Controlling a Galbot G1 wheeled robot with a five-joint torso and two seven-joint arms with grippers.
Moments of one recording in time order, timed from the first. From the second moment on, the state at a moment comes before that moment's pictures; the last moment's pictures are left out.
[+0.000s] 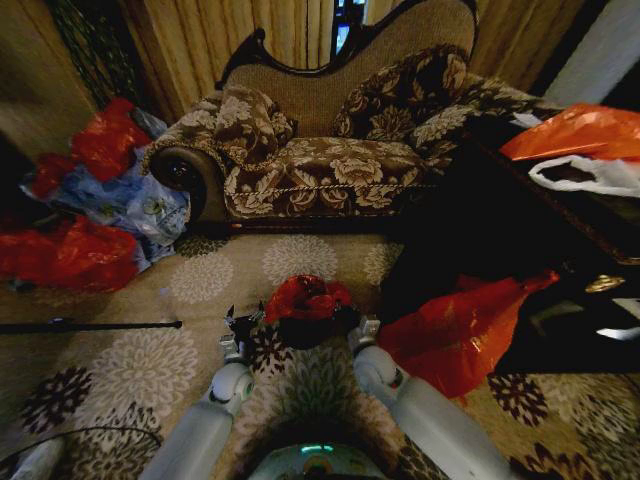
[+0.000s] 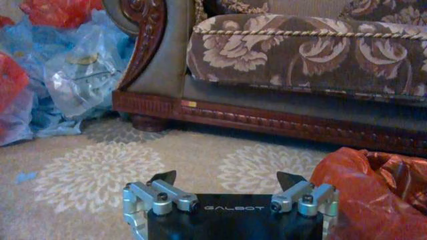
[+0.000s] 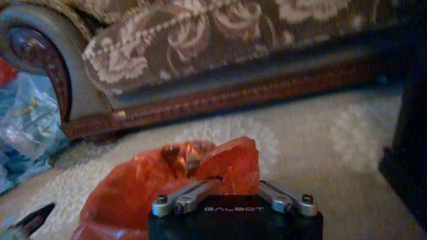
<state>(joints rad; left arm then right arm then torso) 1.17 -1.18 -0.24 -1.62 -0.48 -0.12 -0.42 -0.87 1.05 -0.32 1.85 0.88 -0.09 0.67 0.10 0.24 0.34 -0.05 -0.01</state>
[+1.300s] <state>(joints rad) 1.16 -1.19 -0.23 -1.61 -0.47 -0.13 -0.42 -0.86 1.40 -0.29 1.06 0.53 0.10 0.38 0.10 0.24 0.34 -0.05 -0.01</state>
